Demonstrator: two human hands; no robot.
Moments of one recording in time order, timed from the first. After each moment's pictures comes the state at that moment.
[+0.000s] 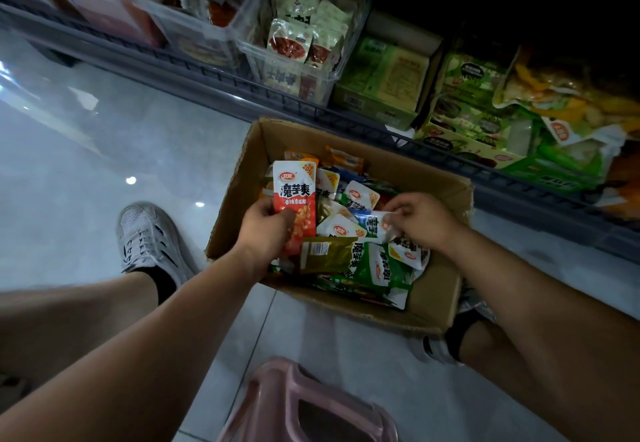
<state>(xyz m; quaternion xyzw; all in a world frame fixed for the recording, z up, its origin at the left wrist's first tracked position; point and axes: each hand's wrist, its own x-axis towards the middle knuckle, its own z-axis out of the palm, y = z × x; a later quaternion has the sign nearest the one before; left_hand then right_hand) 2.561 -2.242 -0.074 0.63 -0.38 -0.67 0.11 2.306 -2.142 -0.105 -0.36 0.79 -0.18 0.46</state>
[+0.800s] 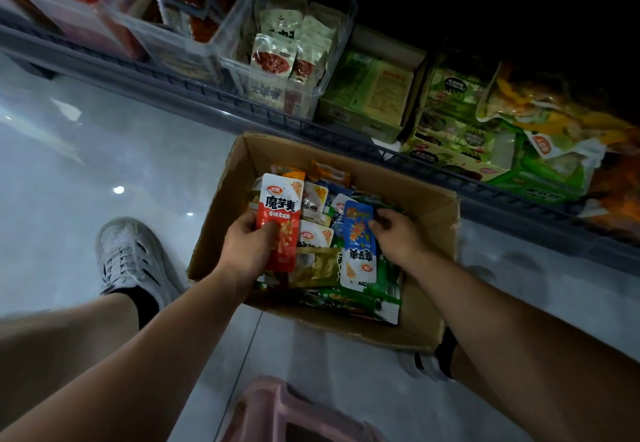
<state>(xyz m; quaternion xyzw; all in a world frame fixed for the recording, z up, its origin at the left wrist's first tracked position) 2.561 -2.243 -0.079 0.62 -0.38 -0.67 0.13 2.326 -2.150 -0.133 -0.23 0.85 -0.18 0.43</state>
